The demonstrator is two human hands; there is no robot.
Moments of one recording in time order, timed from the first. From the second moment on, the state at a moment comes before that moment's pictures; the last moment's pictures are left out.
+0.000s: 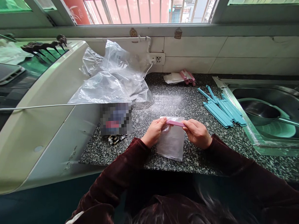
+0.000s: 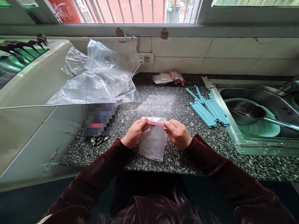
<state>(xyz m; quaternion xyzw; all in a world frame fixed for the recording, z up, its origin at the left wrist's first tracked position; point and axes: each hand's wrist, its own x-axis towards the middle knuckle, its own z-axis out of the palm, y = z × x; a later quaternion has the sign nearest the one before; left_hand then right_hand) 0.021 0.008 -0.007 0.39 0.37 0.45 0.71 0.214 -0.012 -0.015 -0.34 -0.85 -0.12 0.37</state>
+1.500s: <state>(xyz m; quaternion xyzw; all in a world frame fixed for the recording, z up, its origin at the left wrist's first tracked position) 0.022 0.013 -0.016 0.42 0.39 0.44 0.69 0.211 -0.006 -0.012 -0.33 -0.84 -0.08 0.42</state>
